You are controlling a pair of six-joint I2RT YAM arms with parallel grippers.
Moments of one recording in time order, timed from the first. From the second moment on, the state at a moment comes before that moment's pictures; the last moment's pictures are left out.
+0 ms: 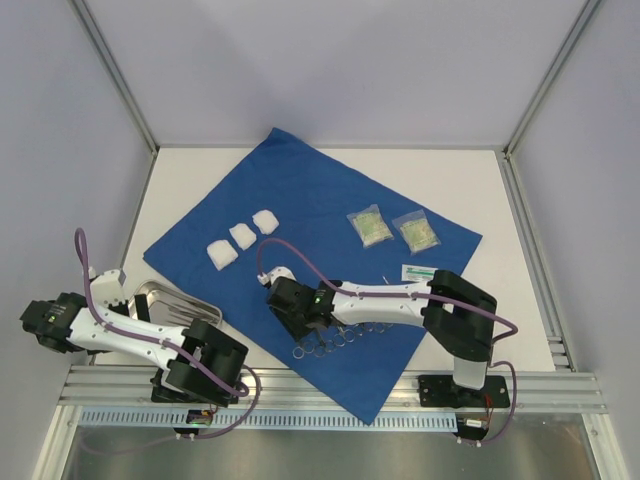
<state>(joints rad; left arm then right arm) 1.30 0.93 0.87 -1.34 0.44 1.06 1.24 1.84 1.23 -0.47 0.16 0.46</state>
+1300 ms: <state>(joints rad) 1.30 0.94 0.86 -1.34 0.44 1.06 1.26 1.93 1.30 -0.55 0.17 0.49</state>
